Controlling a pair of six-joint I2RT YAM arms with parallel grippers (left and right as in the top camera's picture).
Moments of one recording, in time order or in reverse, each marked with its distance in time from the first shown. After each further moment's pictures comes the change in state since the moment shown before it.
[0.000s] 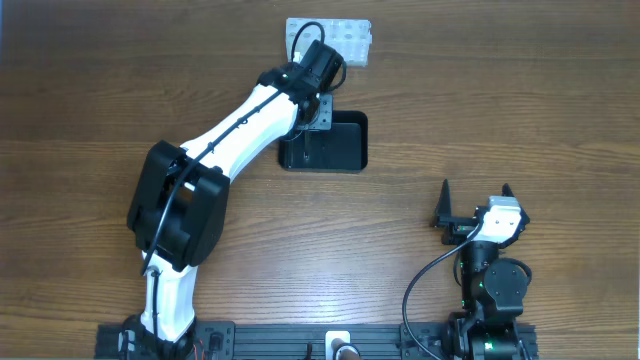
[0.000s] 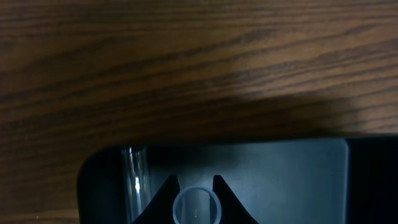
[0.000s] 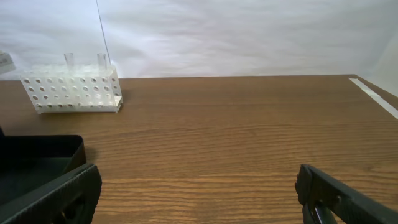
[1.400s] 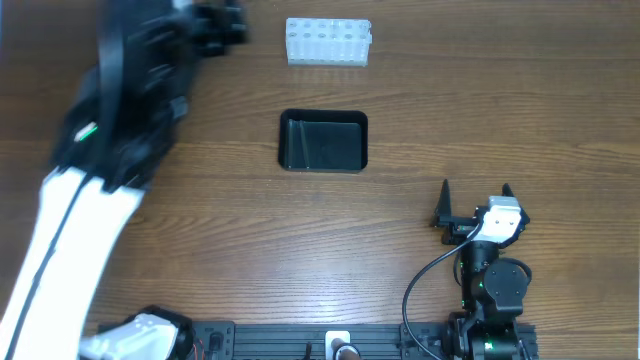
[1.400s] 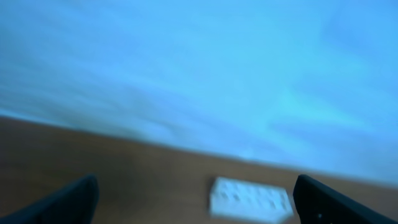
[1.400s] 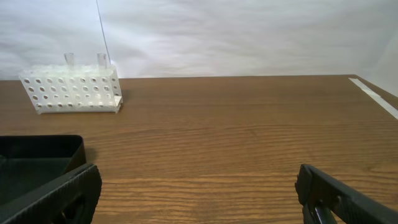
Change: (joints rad) left arm 0.224 -0.825 -0.066 0.218 -0.219 0.177; right arm 0.000 0.000 0.000 0.000 0.000 0.000
